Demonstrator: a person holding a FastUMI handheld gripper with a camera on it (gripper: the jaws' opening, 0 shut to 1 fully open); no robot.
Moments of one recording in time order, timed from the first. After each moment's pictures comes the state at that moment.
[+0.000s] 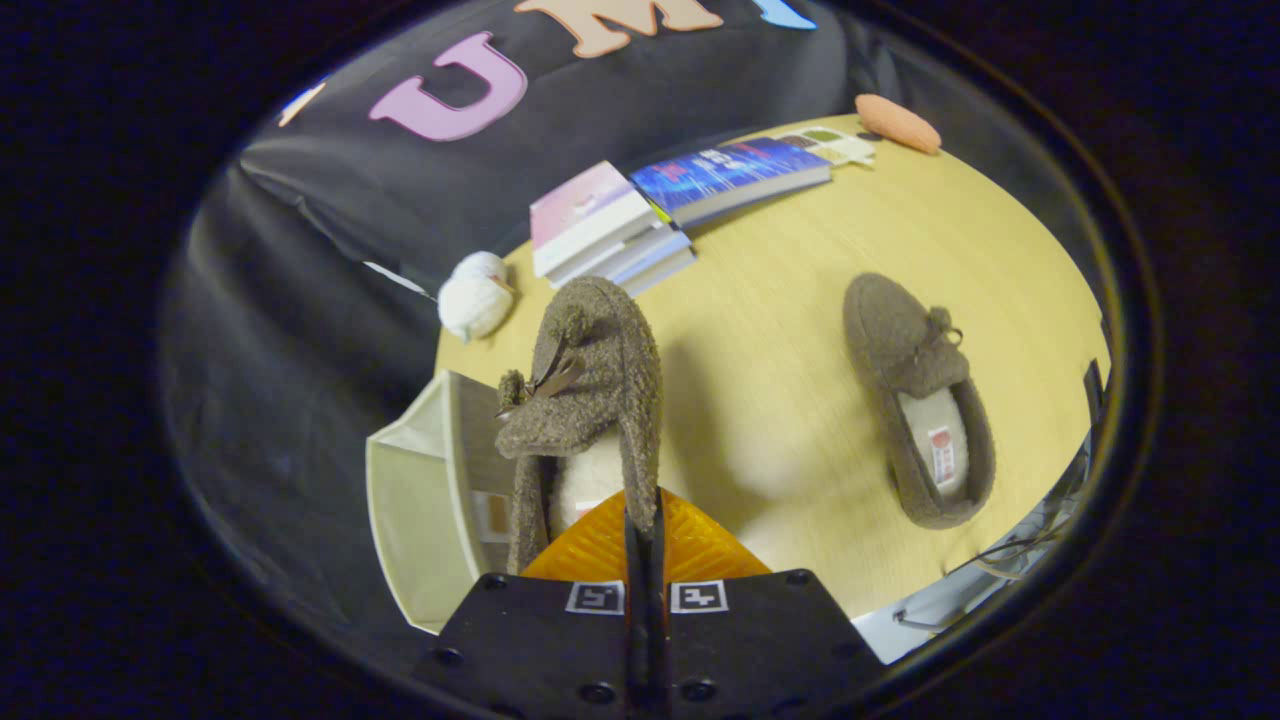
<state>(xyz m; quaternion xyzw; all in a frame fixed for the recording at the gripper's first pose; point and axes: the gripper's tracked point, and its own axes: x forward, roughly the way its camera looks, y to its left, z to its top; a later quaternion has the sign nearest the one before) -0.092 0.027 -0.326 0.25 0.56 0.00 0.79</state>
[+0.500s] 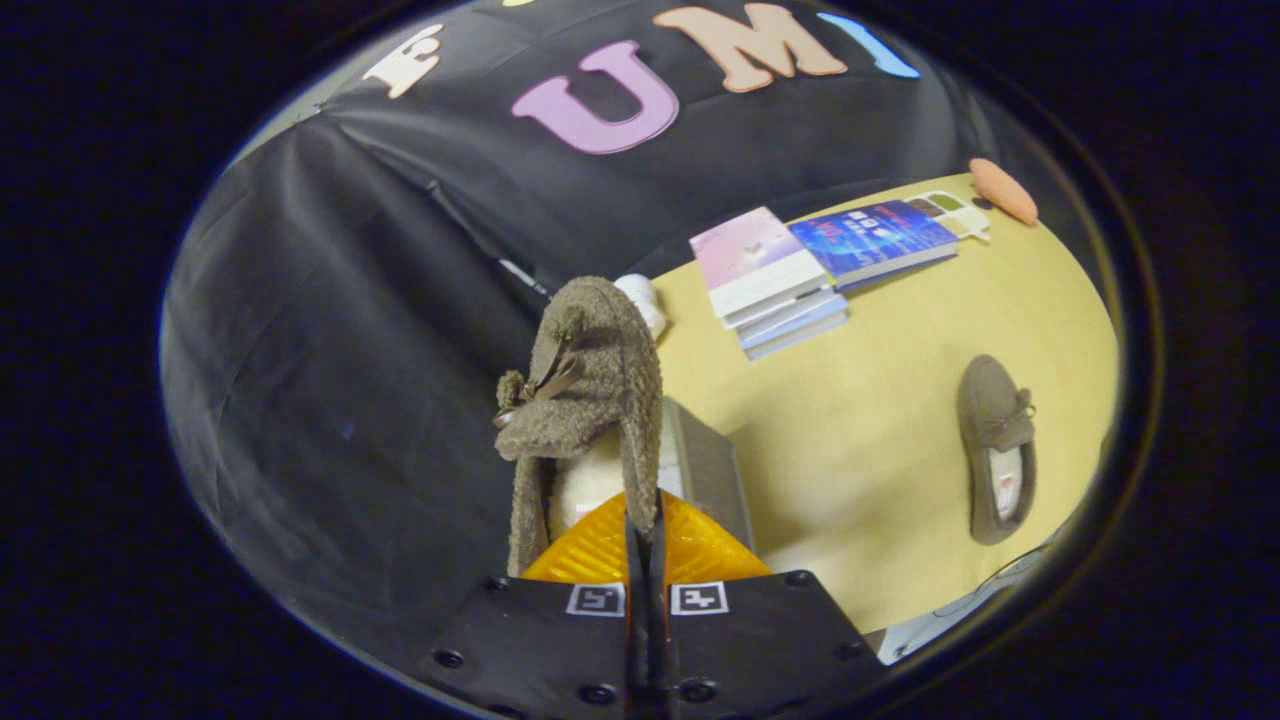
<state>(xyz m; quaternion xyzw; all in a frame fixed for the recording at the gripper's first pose) -0.080 0.132 -0.228 0.26 0.51 0.13 0.81</state>
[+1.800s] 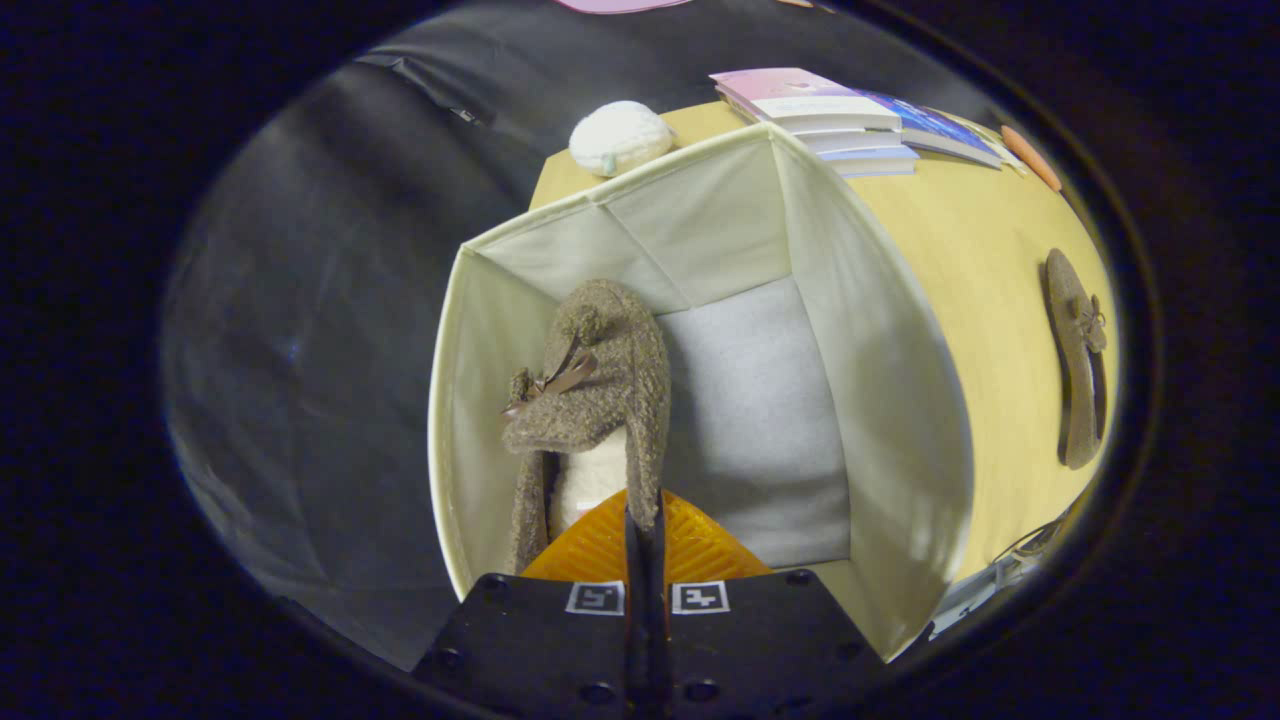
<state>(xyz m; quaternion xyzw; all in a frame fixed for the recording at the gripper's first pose) -0.158 0.244 -0.369 0.17 0.66 0.11 0.72</state>
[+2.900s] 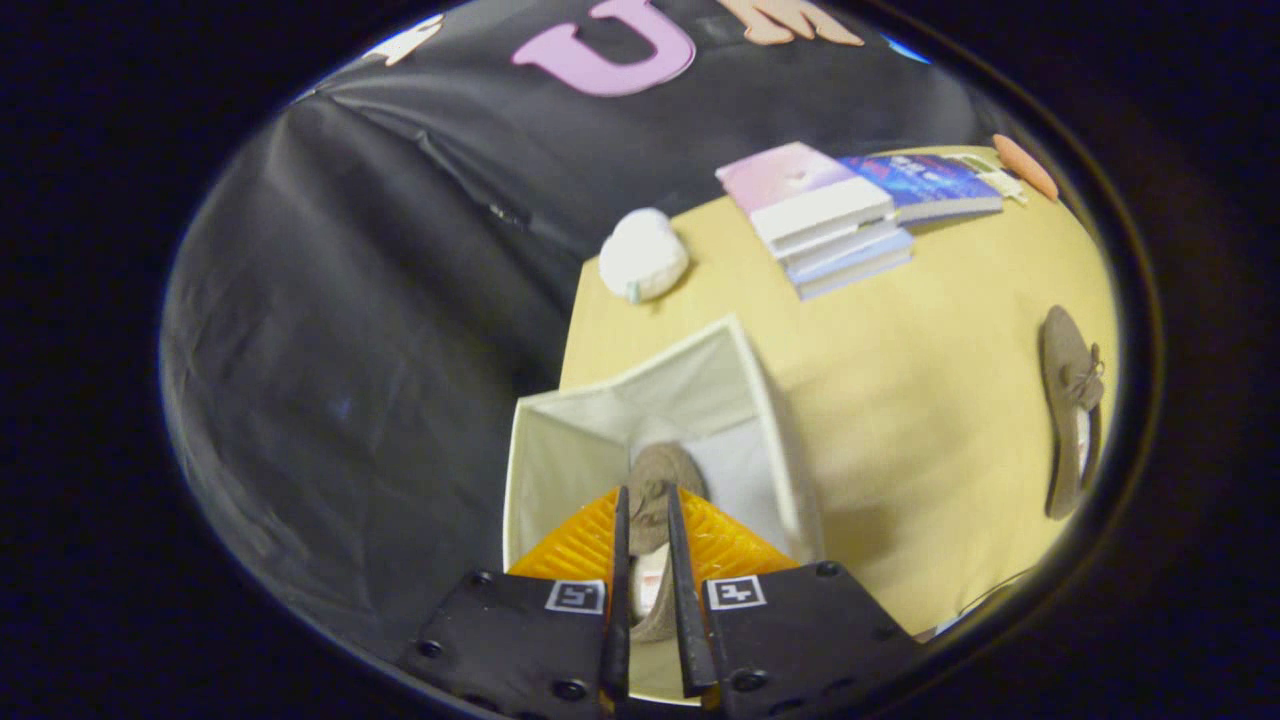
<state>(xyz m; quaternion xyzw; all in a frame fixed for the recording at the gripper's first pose) -0.060 0.178 -0.301 0.26 0.52 0.12 0.80</state>
